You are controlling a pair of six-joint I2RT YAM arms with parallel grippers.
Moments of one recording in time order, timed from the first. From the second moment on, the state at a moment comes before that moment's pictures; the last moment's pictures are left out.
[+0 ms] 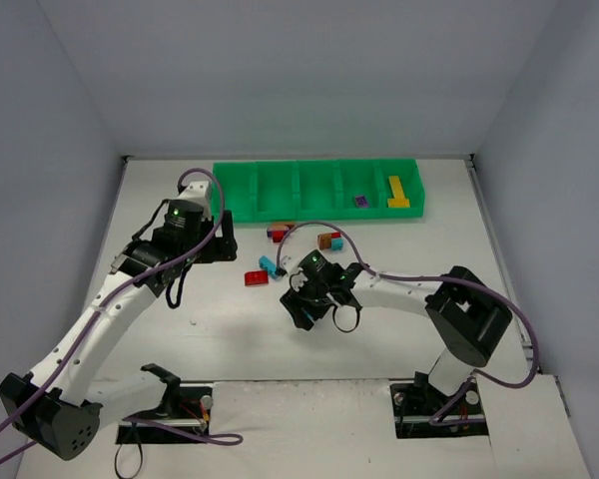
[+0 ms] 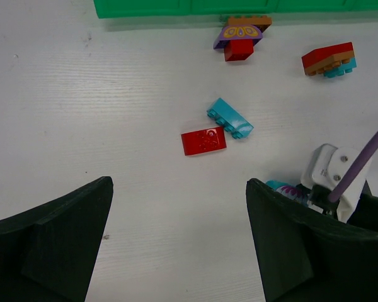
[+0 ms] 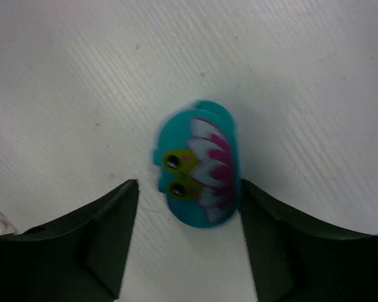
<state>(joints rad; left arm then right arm) -0.45 1.09 1.12 -0.73 -0.16 -0.38 0.87 1.64 0.86 -0.25 -0.21 0.02</state>
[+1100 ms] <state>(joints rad) -0.45 1.01 1.00 -0.80 -0.19 -0.56 0.80 1.71 1.22 -0.23 -0.13 0.19</state>
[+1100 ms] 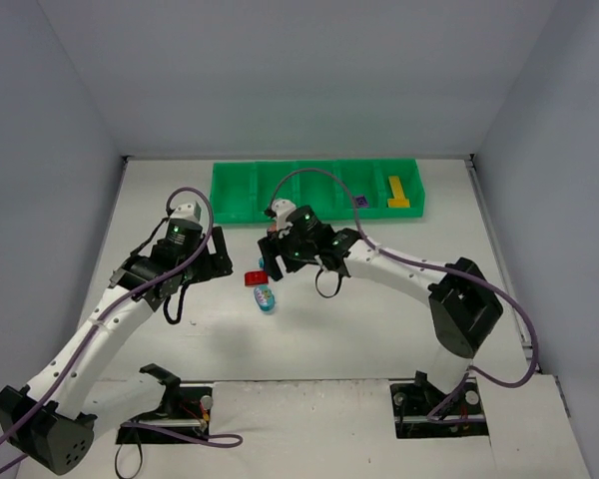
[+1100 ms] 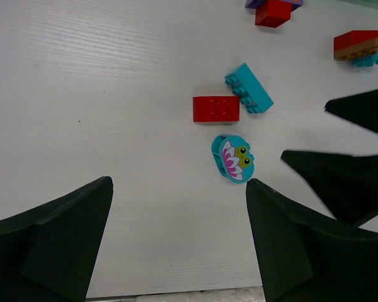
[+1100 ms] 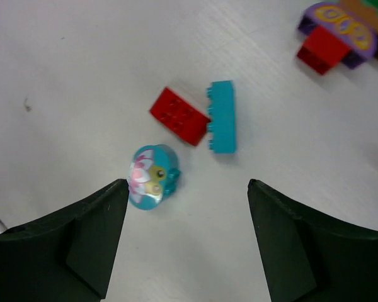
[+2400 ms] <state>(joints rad) -0.45 0.98 1.01 -0.84 -0.22 -0.57 0.57 1.81 1.46 -0.15 0.15 0.21</state>
